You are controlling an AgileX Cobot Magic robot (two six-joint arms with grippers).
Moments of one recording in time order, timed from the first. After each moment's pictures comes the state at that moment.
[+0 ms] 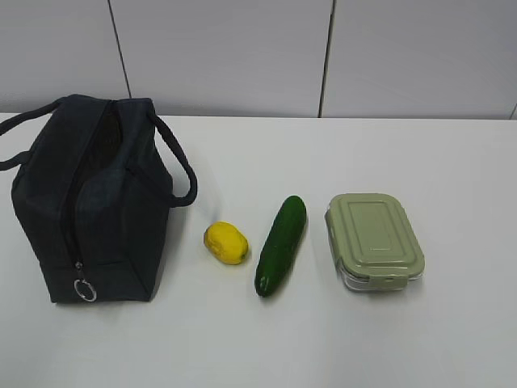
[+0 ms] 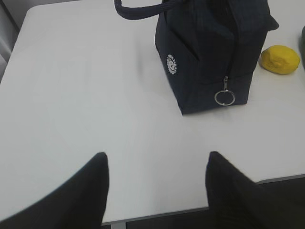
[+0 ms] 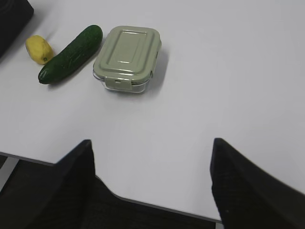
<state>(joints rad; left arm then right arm) -0.15 0.01 -0.51 0.03 1.11 -0.01 -0.03 -0.01 -0.49 0.19 1.15 -0.18</state>
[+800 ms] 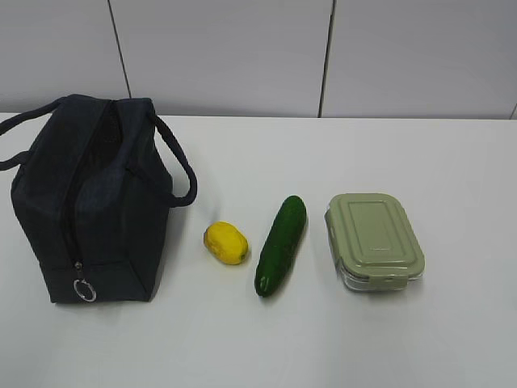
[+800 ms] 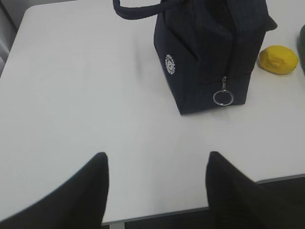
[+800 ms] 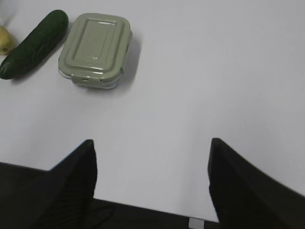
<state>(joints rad) -0.15 0.01 -0.51 0.03 1.11 -0.01 -0.03 0.36 -0.62 0.11 1.07 -0.17</state>
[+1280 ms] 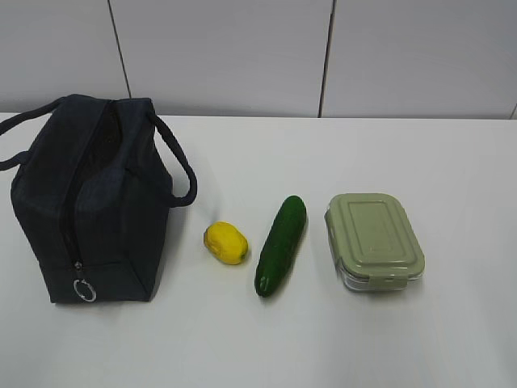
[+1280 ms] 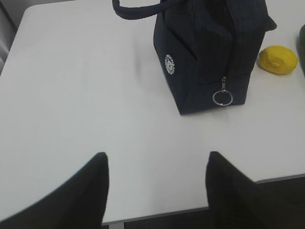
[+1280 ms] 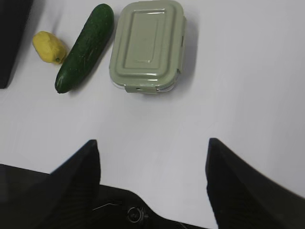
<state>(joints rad) -0.15 0.01 -0.51 0.03 1.11 -0.01 -0.03 0.70 -0.64 0.36 0.91 -0.19</state>
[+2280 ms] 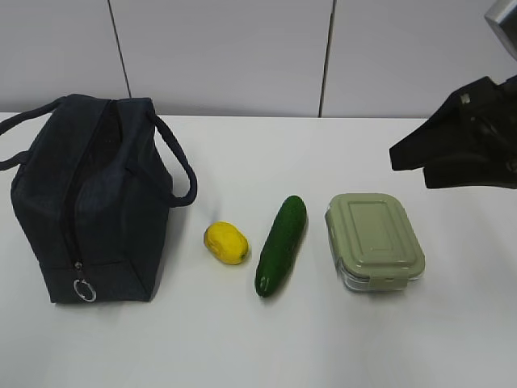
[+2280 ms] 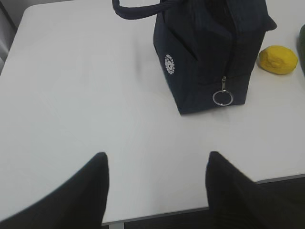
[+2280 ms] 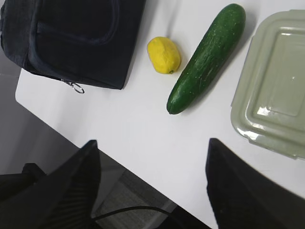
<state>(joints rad) -0.15 0.01 -0.51 0.03 1.11 -0.01 -0.03 1.37 -0.98 0.93 1.05 -0.60</state>
